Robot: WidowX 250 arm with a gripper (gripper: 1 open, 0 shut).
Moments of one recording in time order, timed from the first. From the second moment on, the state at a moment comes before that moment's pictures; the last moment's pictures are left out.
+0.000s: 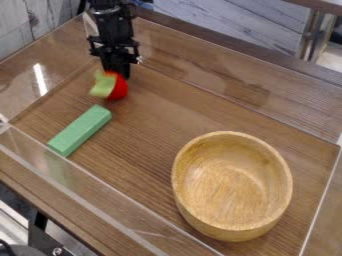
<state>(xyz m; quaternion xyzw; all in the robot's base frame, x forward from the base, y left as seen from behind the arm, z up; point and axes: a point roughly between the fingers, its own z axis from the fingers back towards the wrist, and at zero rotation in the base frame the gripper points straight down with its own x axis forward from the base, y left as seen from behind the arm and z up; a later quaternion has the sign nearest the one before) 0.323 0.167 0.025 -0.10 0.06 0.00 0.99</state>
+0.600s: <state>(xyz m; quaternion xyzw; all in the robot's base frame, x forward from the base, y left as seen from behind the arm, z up) 0.330 0.173 0.033 -0.12 0.06 0.01 0.99</state>
